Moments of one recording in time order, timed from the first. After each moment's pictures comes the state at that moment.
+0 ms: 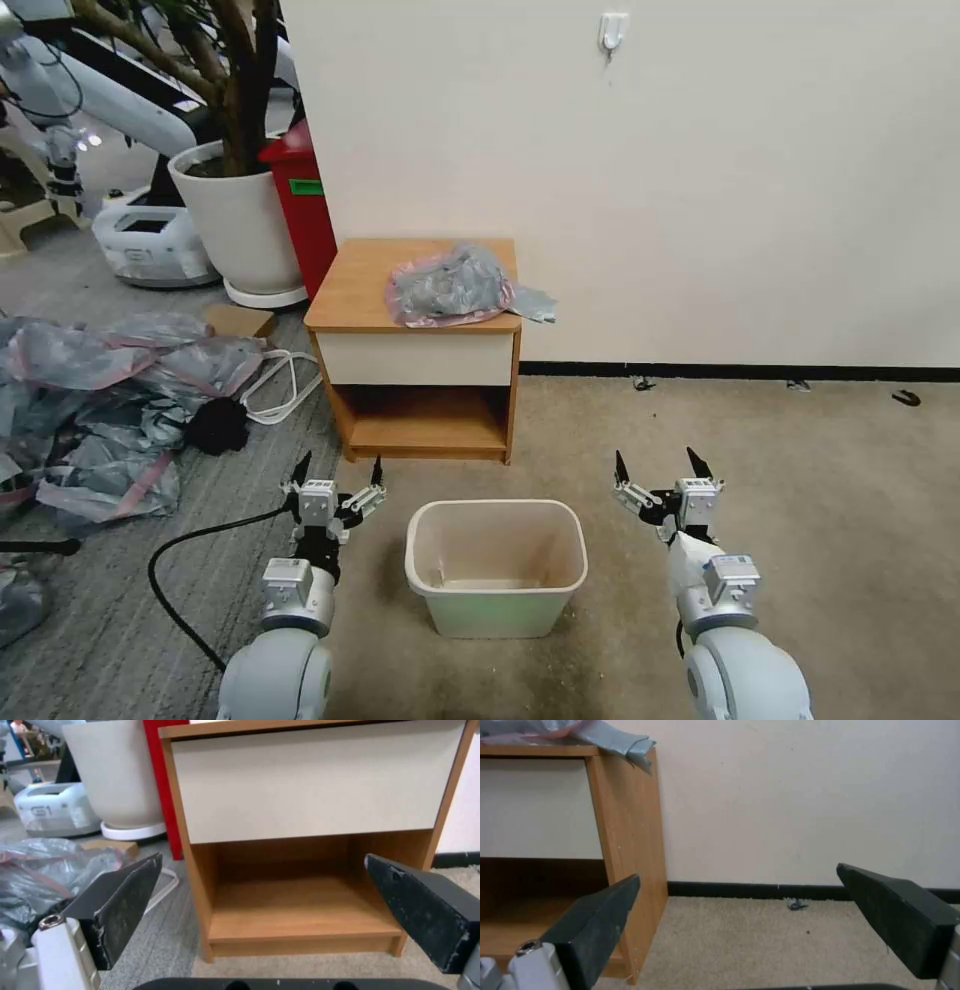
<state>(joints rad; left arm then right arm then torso) 1.55 -1.50 -0.55 -2.00 0.00 0.00 0.00 -1.55 1.50 0.55 2.00 0.00 0.00 0.00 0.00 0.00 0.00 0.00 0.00</state>
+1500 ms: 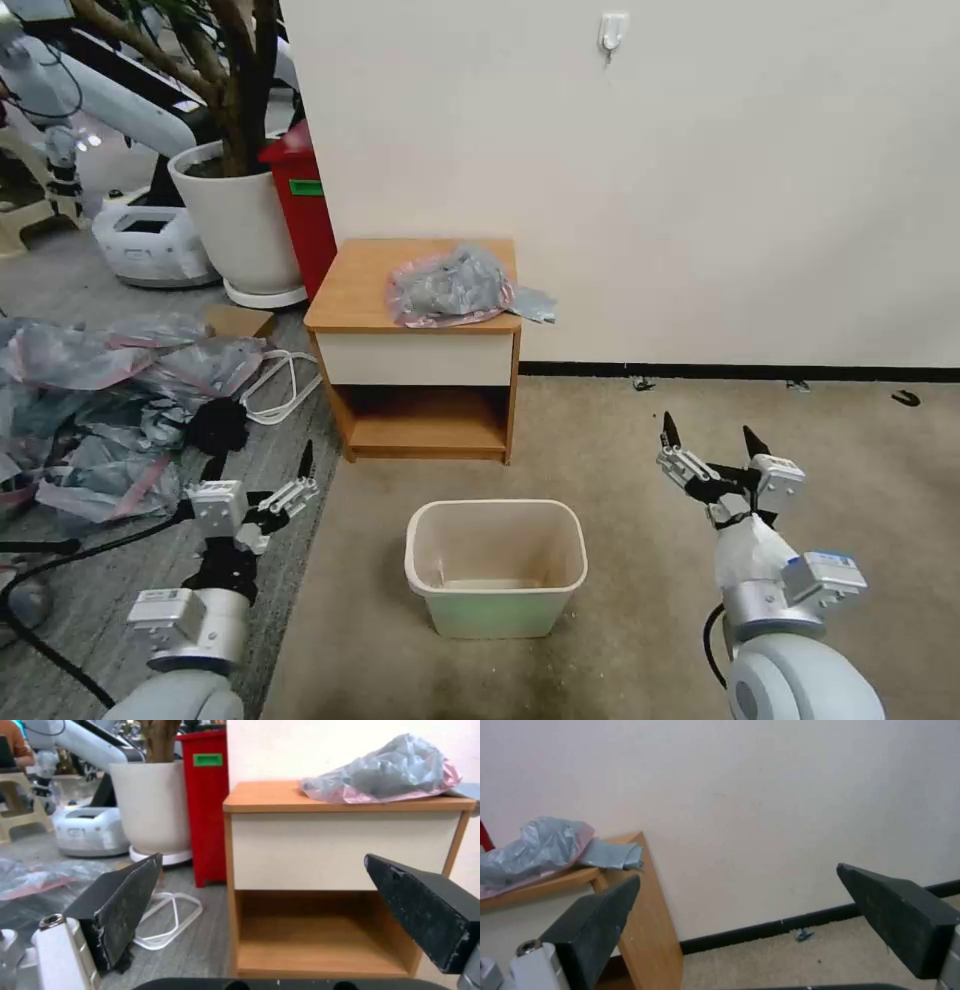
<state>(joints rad) 1.73 -1.39 -0.70 -2.26 -0.23 0.01 -0.01 -1.61 1.50 0.57 2.25 0.24 -0.06 0.11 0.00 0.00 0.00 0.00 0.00</state>
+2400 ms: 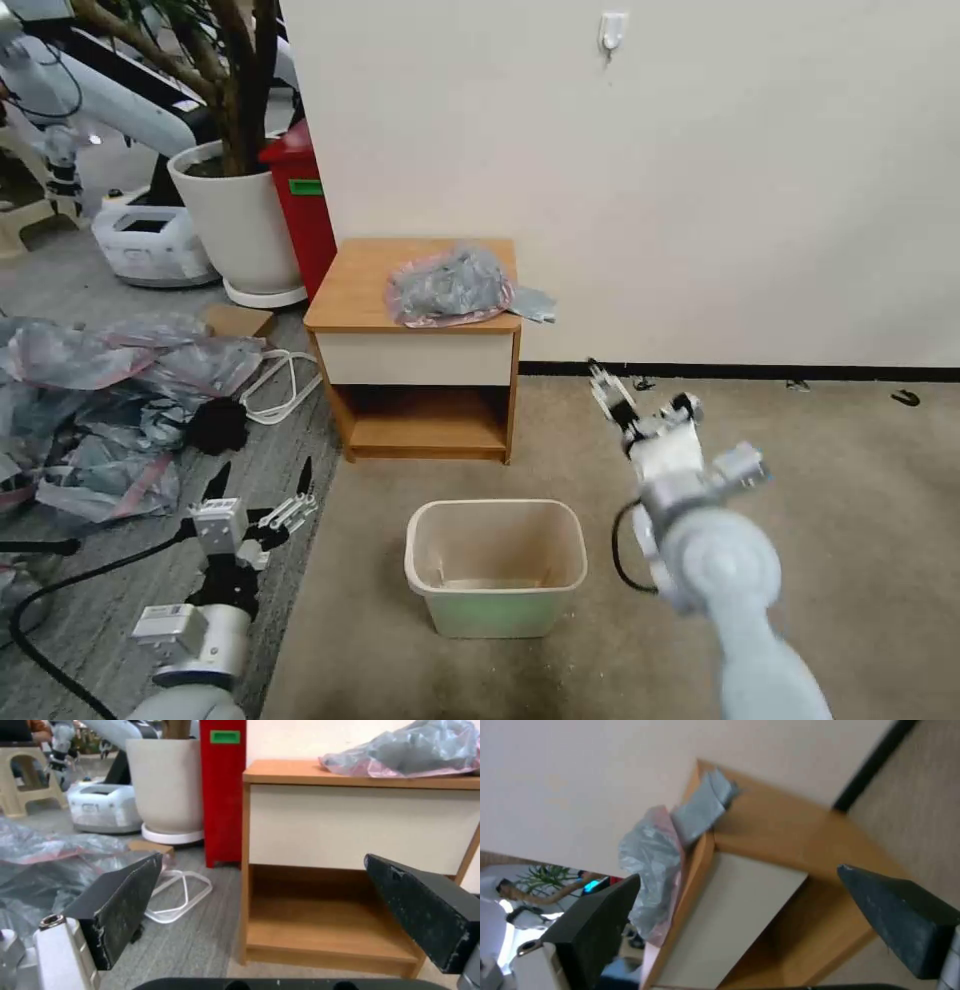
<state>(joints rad) 1.78 -1.44 -0.72 -2.23 -0.24 -0.02 -0.01 -1.11 1.47 0.41 2.06 1.43 -0.30 0.65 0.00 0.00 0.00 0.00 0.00</state>
